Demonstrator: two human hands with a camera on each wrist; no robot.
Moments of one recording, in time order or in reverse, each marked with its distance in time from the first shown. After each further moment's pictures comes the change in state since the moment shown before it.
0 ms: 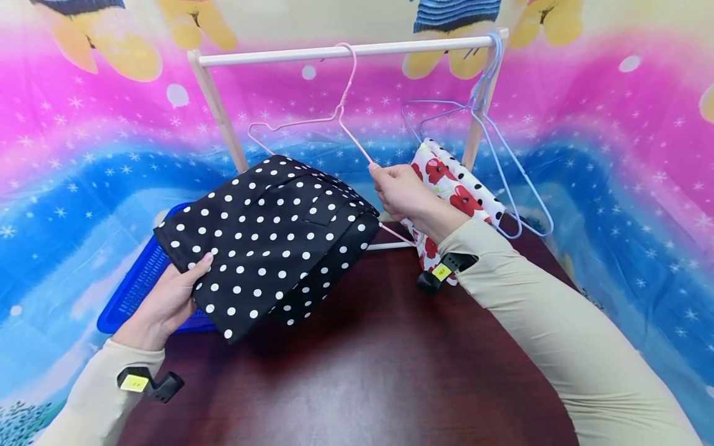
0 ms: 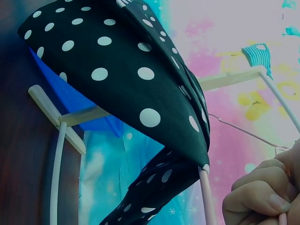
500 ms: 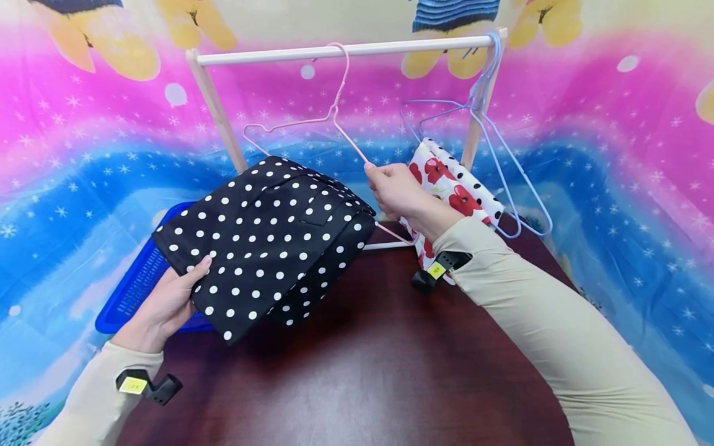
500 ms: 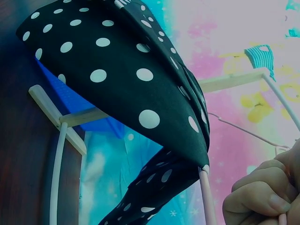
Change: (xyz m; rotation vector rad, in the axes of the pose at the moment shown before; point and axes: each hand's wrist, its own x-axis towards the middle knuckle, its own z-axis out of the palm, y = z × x) left_hand -0.002 -0.002 -0.004 0.004 0.003 -0.038; right_hand 0.002 -0.004 0.006 -0.005 0.019 0.010
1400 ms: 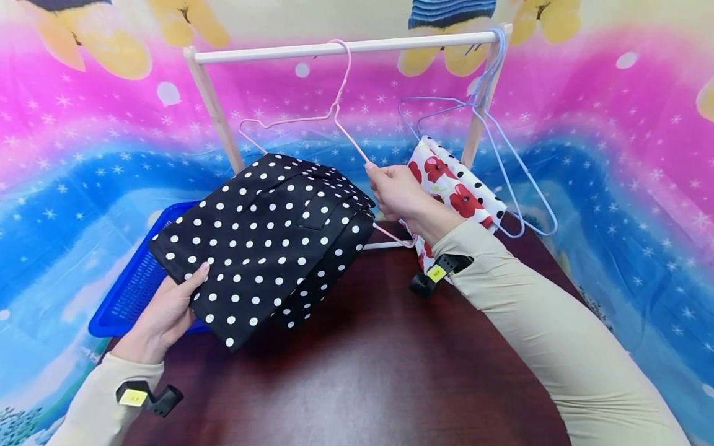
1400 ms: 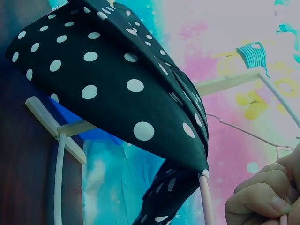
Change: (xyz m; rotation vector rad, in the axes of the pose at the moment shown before) left_hand -0.001 -0.013 0.005 -0.012 0.045 -0.013; right_hand 0.000 0.006 -0.005 0.064 0.014 0.012
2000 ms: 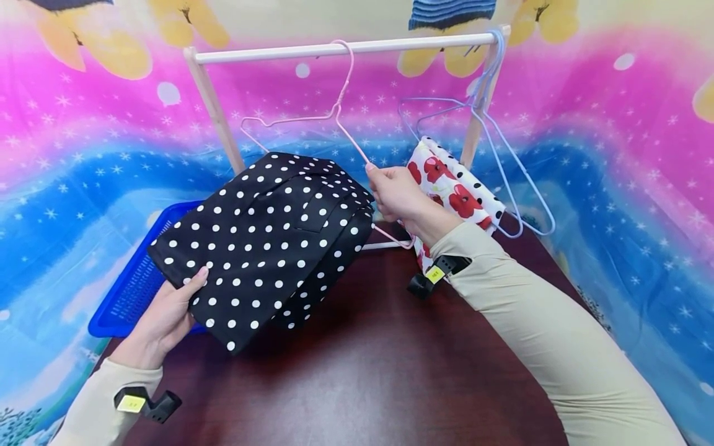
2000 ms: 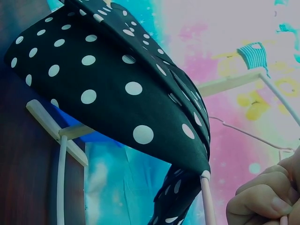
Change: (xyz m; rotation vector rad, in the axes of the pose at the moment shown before) left_hand -0.006 0.000 -0.003 0.024 0.014 -0.020; right_hand -0.001 0.001 0.004 0.015 0.023 0.005
